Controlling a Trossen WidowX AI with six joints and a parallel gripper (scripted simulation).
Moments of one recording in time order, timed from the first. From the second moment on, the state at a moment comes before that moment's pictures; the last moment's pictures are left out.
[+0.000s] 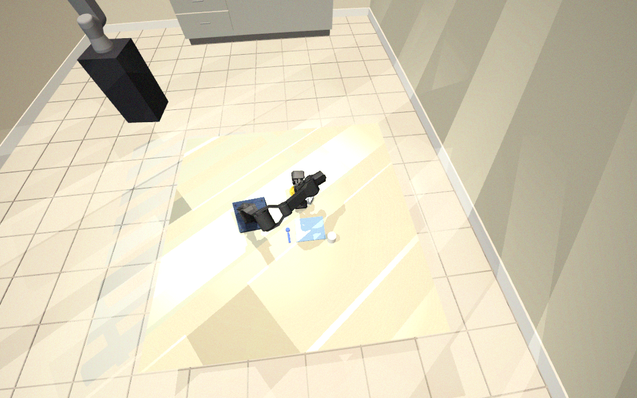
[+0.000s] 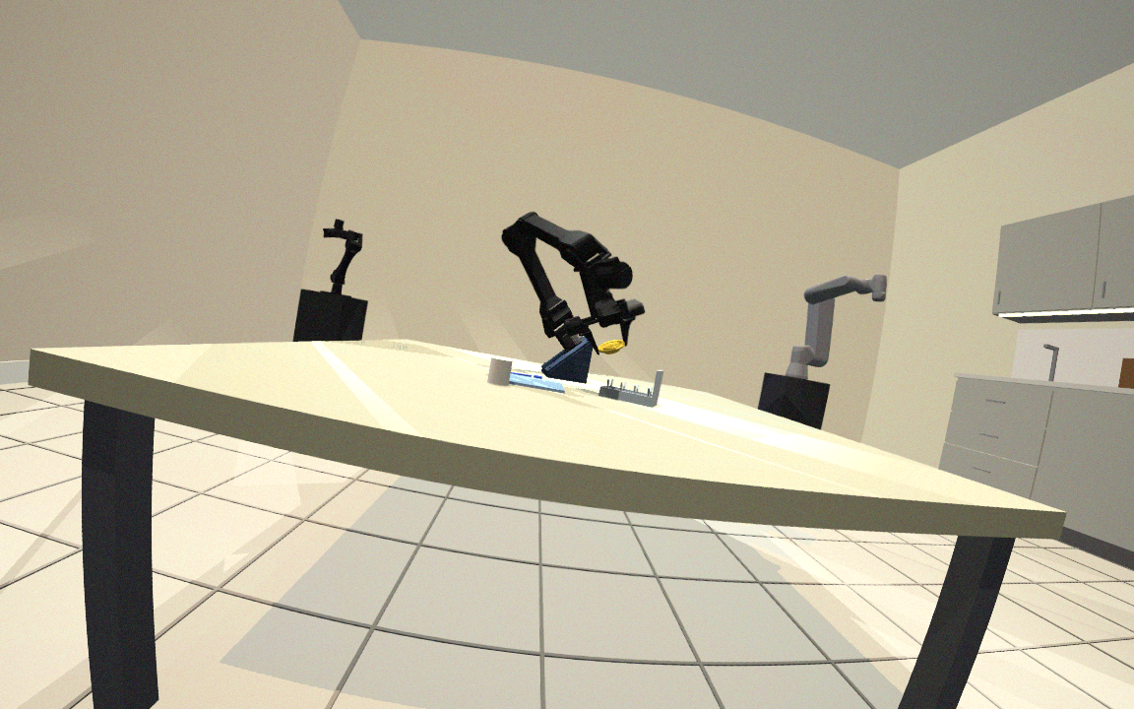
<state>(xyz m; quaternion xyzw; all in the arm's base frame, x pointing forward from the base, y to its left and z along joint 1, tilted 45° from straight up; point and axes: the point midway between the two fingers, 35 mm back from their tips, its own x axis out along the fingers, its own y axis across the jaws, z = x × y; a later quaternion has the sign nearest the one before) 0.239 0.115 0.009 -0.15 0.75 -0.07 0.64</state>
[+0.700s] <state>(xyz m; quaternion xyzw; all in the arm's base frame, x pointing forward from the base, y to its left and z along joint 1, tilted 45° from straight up) 0.247 0.098 -0.020 -0.14 0.73 0.20 0.64</state>
